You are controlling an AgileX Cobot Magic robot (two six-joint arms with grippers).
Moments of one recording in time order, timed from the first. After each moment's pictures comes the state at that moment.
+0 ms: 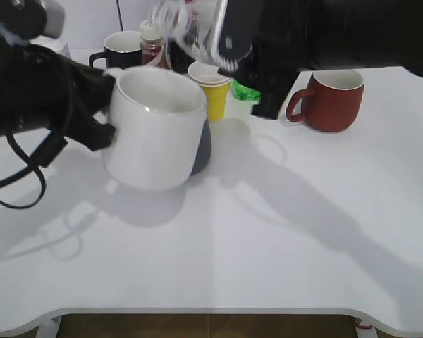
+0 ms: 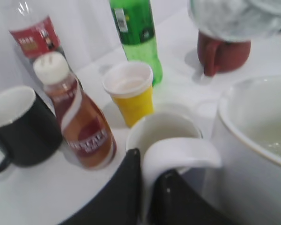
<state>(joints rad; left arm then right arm) -0.56 1.30 -0.66 0.32 -0.22 -0.08 0.66 1.56 -1.04 -0.09 -0.02 -0.91</state>
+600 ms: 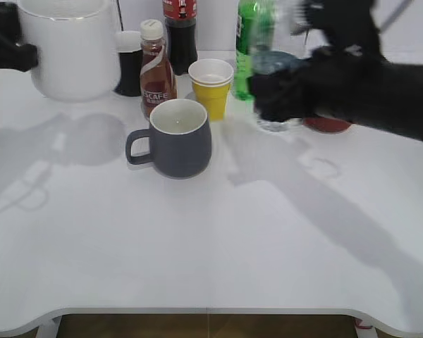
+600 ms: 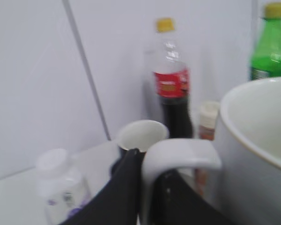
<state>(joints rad) -0.23 1.32 -0.66 0.27 -0.50 -0.08 0.55 1.56 -0.78 -0.09 -0.37 0.04</state>
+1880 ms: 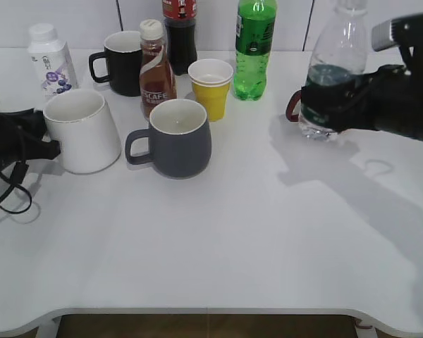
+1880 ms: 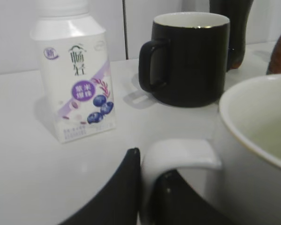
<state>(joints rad) -0.03 1.99 -0.59 0.32 -1.18 -0.08 0.21 1.58 -0.64 -0.71 -0.67 0.60</state>
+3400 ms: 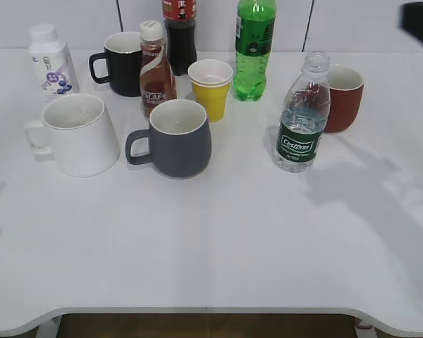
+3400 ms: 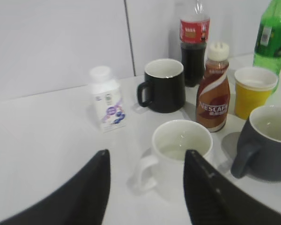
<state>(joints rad) -0.26 0.62 -0.47 0.21 0.19 -0.16 0.21 0.98 -0.63 -1.28 -0.28 1.09</state>
